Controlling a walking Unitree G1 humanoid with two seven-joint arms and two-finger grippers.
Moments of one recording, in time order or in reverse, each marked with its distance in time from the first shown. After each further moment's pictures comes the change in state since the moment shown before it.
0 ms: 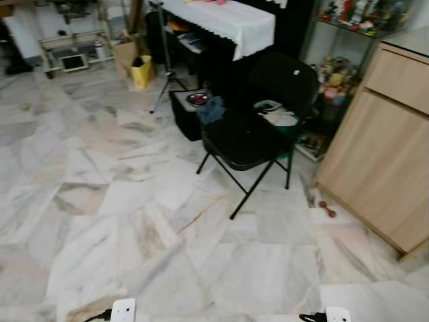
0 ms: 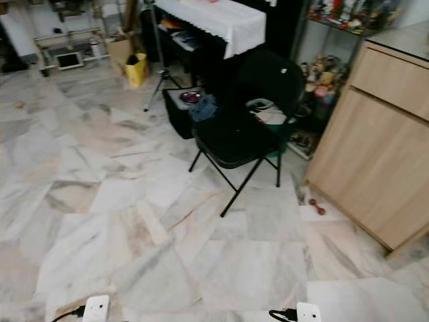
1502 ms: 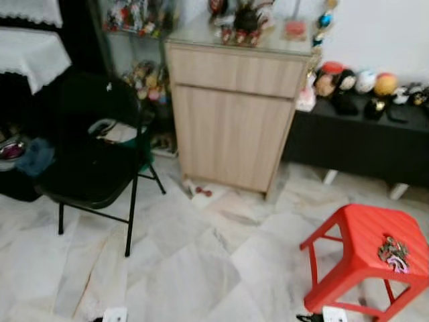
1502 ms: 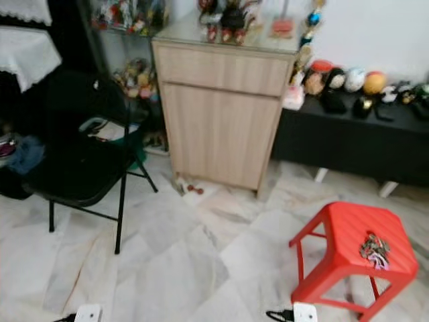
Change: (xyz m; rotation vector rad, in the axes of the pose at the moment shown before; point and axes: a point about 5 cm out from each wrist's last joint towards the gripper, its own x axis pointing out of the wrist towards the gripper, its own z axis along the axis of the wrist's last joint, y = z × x) left arm -0.009 0.028 -0.021 0.069 0.014 0.011; right arm 0.002 0.008 0.004 0.006 -0.006 0.007
